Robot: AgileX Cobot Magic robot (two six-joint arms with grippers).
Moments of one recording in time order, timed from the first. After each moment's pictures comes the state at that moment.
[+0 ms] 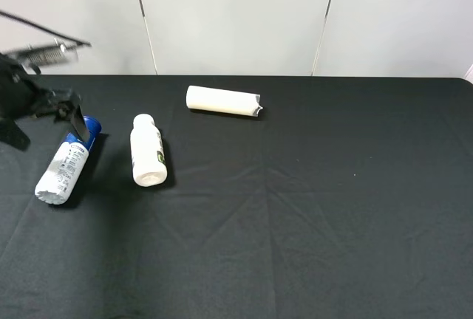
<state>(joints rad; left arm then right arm) 0.02 1.68 -1.04 -0.15 0.76 0.14 0.13 -0.01 -0.49 0.02 1.03 0.01</state>
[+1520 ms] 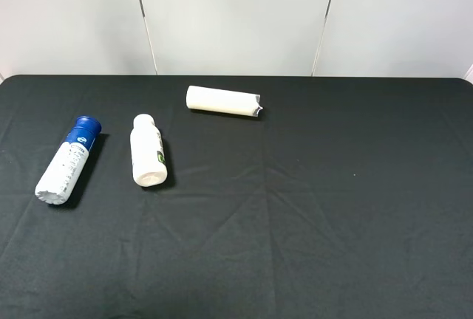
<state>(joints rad) 0.02 0.78 -1.14 -0.04 1.06 0.04 0.13 -0.01 -0.49 0.02 1.03 0.01</state>
